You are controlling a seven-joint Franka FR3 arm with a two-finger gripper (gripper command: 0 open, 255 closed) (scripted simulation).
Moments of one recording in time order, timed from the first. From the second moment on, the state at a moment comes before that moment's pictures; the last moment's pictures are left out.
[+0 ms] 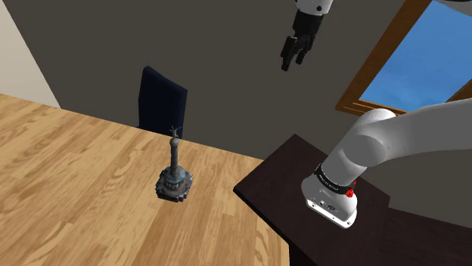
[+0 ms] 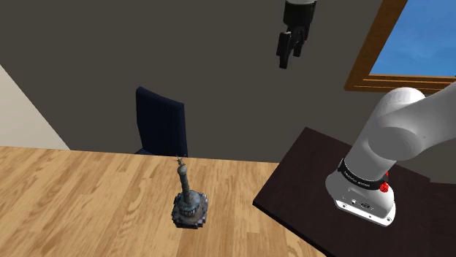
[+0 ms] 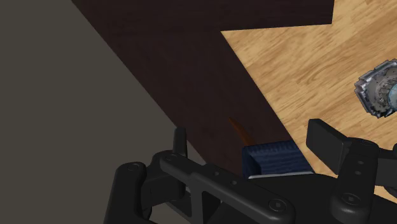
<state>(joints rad) -0.02 -0.75 0.03 -2.41 -0.05 1.64 0.02</state>
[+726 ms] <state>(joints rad) 0.05 -0.64 0.19 -2.41 0.09 1.77 0.20</state>
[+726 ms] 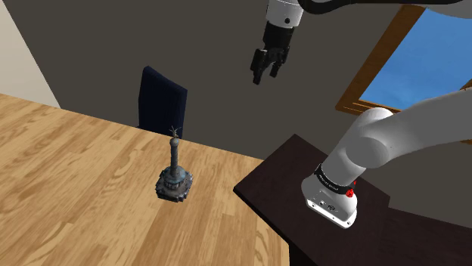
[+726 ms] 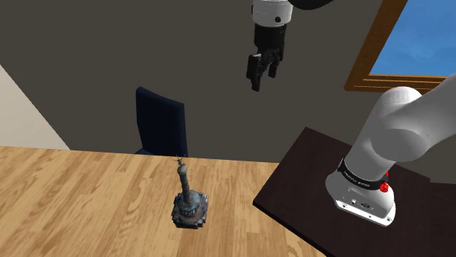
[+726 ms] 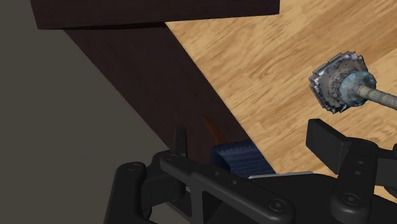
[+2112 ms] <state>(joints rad) 0.15 -0.09 0.55 -2.08 0.11 2.05 0.67</state>
